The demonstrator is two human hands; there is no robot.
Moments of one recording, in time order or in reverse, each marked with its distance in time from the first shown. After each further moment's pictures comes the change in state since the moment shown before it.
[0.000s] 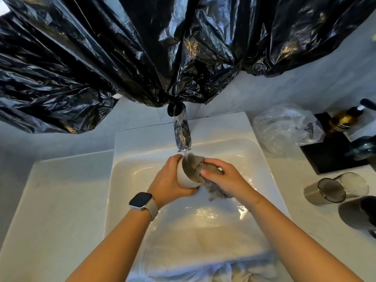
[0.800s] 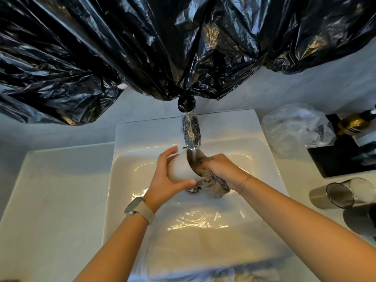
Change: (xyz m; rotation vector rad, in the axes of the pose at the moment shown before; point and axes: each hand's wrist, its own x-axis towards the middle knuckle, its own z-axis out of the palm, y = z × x) left_hand -0.008 -0.026 -0.001 -0.532 0.135 -0.051; right_hand 0.047 -0.026 0.027 -0.106 -0.029 0.292
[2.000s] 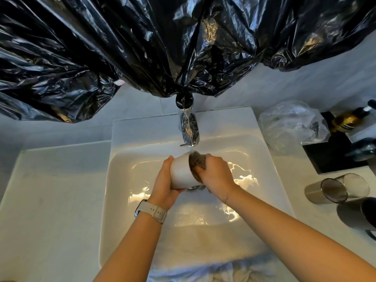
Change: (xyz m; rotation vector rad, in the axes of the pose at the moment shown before) left_hand 0.004 0.001 0.029 -0.776 0.238 -0.646; right_hand -0.005 0.020 0.025 -0.571 0.323 -0.354
